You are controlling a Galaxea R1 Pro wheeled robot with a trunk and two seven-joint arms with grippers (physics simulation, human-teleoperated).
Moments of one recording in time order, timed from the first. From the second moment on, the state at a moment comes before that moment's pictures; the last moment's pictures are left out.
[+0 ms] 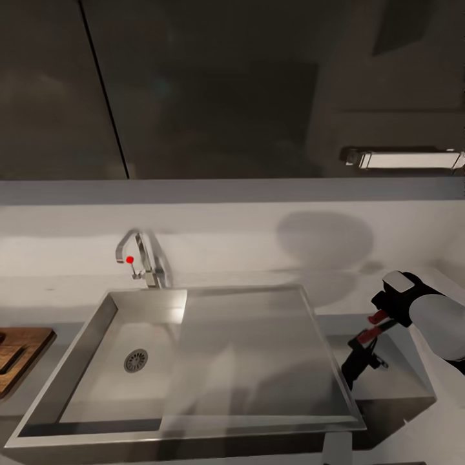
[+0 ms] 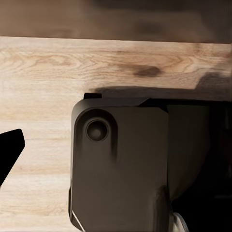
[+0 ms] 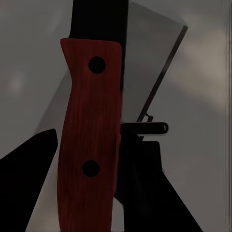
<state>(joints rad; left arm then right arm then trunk) -0.02 0.03 -0.08 -0.23 0.16 -0.26 -0.09 -1.27 -0.34 -0.50 -0.06 -0.36 0.44 -0.65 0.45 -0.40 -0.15</state>
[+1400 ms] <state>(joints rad) -0.02 0.03 -0.08 -0.23 0.15 -0.27 -0.10 -1.27 -0.31 -0.49 -0.05 -0.30 0.44 -0.50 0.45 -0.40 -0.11</state>
